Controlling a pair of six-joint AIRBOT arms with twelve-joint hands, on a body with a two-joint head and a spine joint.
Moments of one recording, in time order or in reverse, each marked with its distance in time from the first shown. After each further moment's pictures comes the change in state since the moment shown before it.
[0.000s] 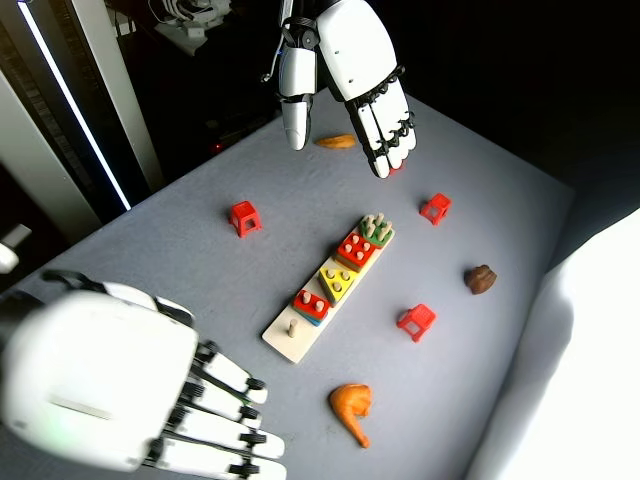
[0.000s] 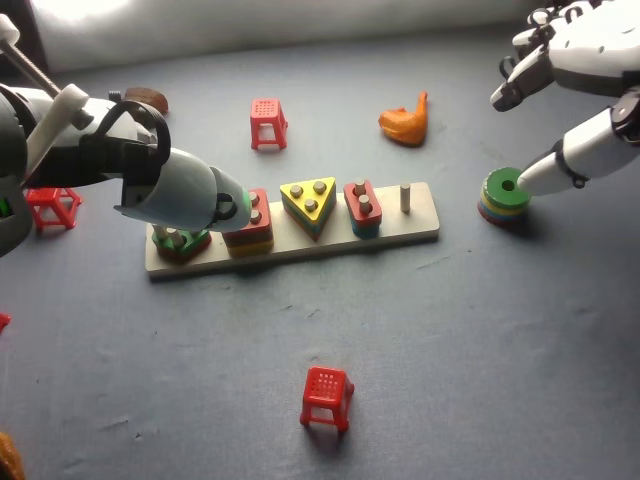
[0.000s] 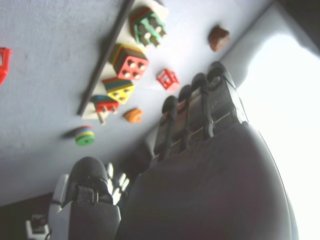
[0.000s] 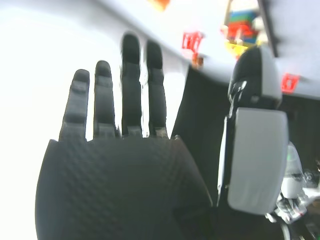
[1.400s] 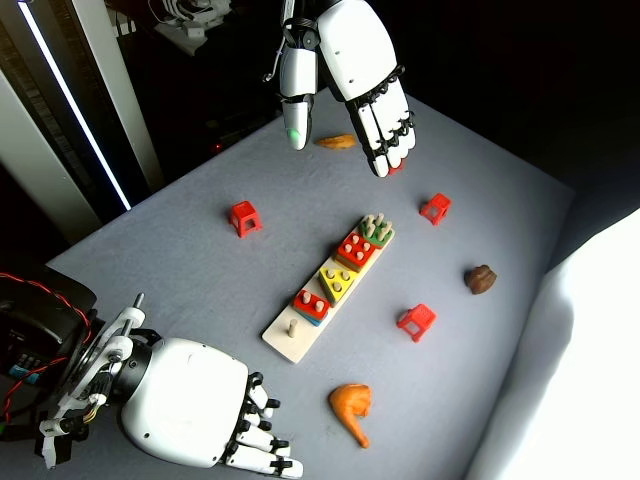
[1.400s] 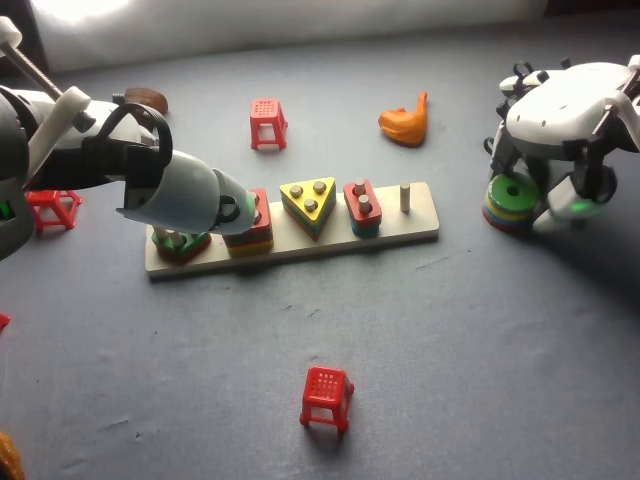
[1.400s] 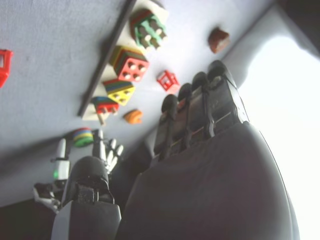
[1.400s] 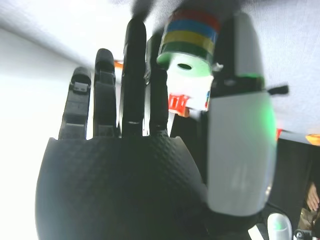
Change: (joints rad) left arm 0.001 0.000 -0.002 -0.004 -0.001 0.000; right arm -0.127 -0.178 0.141 0.007 0.051 -0.076
